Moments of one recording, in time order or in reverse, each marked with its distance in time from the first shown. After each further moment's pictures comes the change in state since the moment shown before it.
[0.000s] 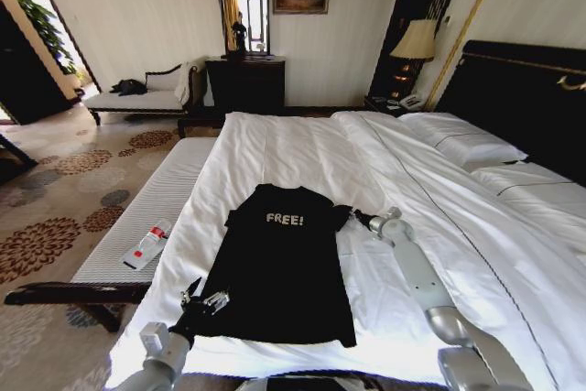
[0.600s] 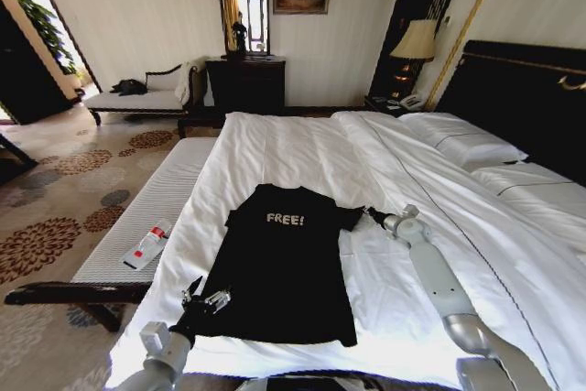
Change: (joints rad) left arm 0.014 -0.005 -0.005 -0.022 0.001 0.003 -0.002; right arm -0.050 -0.049 0.042 0.078 0.002 -0.003 0.015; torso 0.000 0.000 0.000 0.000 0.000
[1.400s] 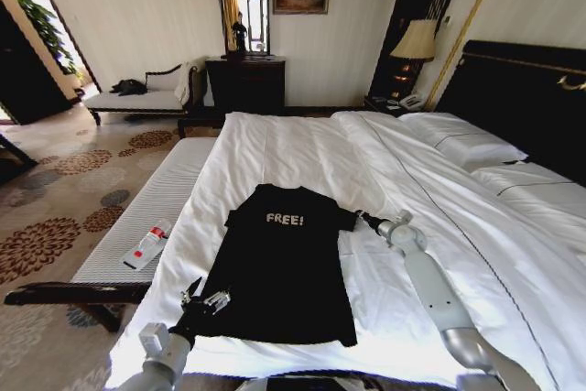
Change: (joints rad) left arm 0.009 -0.009 0.005 -0.009 0.004 0.007 -0.012; right arm -0.060 0.021 -0.032 0.137 -0.066 0.022 -0.005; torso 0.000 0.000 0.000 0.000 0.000
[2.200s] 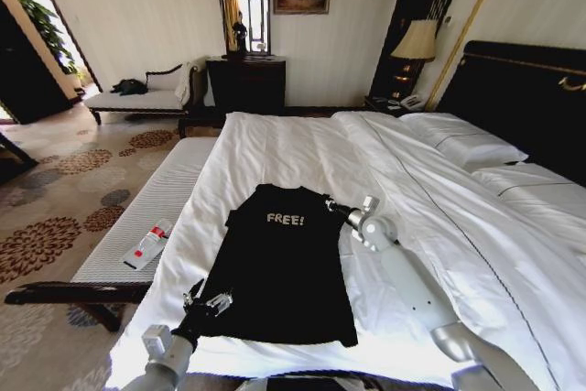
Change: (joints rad) left arm 0.003 -0.004 0.013 0.002 0.014 0.000 -0.001; right arm 0.006 0.030 -0.228 0.141 -0.156 0.046 -0.038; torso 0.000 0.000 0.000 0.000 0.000
